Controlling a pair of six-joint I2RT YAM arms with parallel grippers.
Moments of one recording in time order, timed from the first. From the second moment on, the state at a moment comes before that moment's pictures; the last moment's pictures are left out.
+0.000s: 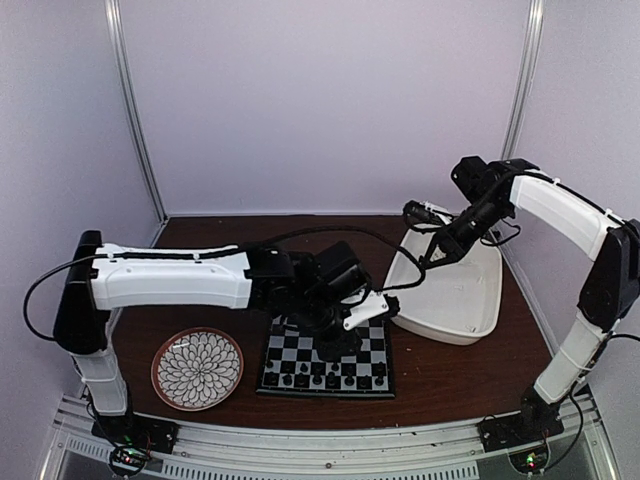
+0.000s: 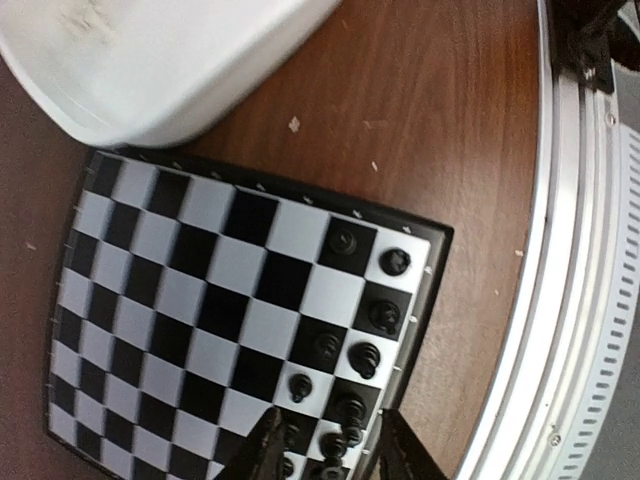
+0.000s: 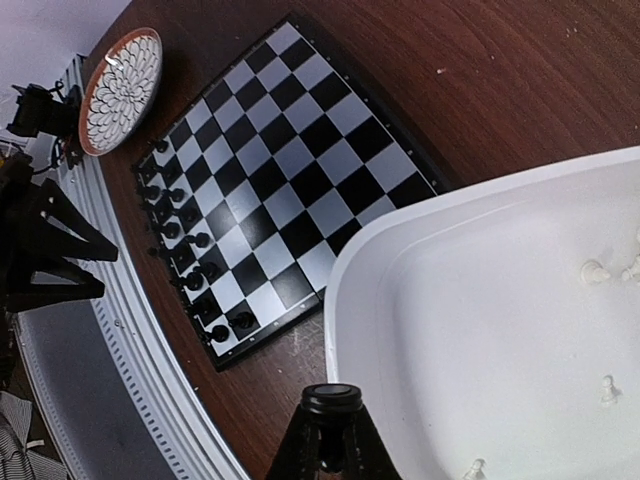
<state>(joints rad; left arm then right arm) -1.24 1.90 1.61 -0.77 0.02 0.09 0.33 1.66 1.58 -1.22 -0.54 -0.44</state>
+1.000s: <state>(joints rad) -0.96 1.74 1.44 0.06 0.64 -0.53 0.59 1.58 1.78 -1.31 -0.63 -0.53</state>
